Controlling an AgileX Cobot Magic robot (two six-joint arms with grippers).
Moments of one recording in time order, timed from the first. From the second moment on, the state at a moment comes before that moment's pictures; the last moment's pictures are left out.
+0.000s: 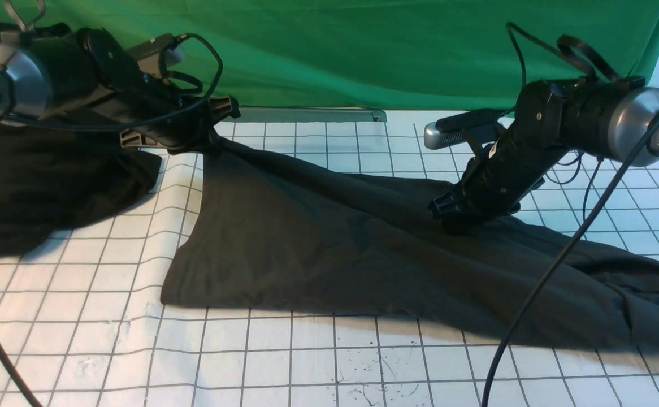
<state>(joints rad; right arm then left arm) 0.33 2.11 -1.56 0.14 0.71 -0.12 -0.10 2.08 -1.61 -0.42 0.53 0.05</state>
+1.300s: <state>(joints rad) 0.38 2.18 -1.66 0.19 0.65 -0.19 -0.10 2.08 -1.61 -0.40 0.55 0.05</state>
